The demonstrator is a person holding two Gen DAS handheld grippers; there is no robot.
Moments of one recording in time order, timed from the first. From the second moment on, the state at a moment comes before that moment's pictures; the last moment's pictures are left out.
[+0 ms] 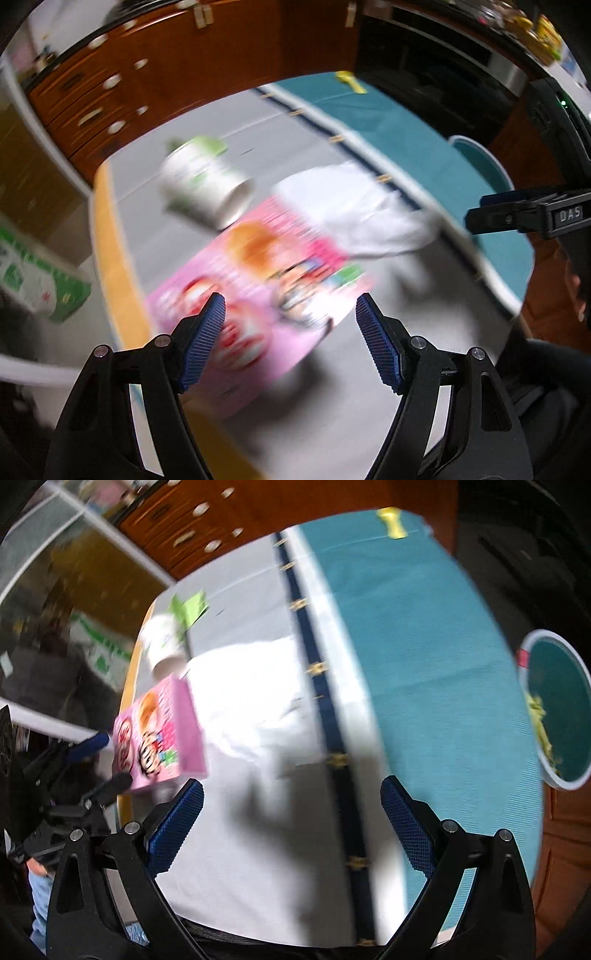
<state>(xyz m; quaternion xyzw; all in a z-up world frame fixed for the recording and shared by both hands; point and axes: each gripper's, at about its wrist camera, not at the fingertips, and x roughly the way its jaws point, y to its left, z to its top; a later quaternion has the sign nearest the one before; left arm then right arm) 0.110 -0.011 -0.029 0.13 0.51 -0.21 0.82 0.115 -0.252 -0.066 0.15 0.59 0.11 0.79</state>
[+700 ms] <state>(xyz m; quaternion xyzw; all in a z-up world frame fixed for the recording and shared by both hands) 0.101 0.046 -0.089 0.08 0.54 -0.24 0.80 0.145 -0.119 -0.109 0.08 0.65 0.19 0.73</state>
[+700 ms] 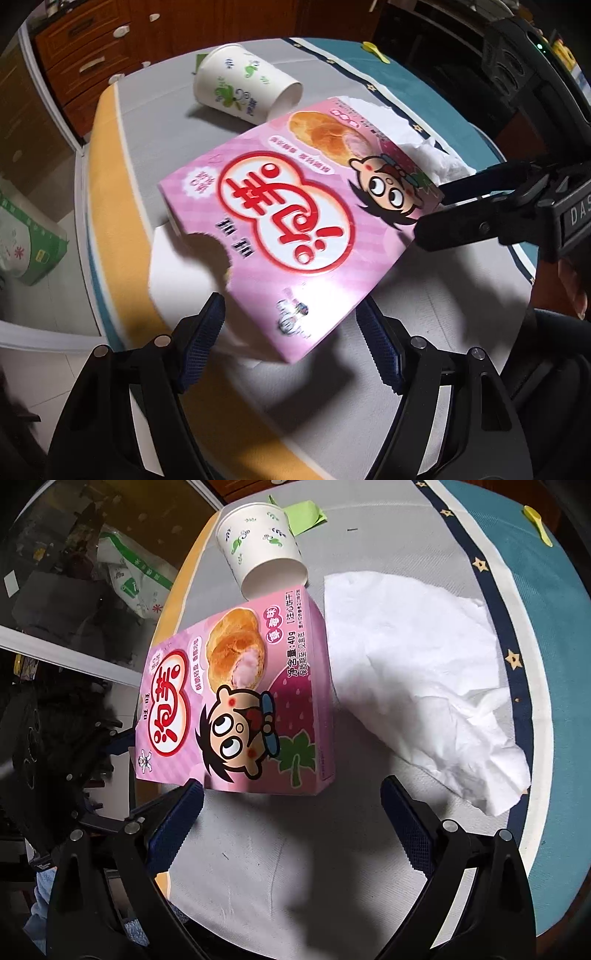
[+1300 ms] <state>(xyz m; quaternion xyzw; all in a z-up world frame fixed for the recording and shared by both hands) 0.031 -0.009 -0.074 0.07 0.53 -0.34 0.77 0.115 -0.146 -0.120 0.13 0.65 0.18 0.73</state>
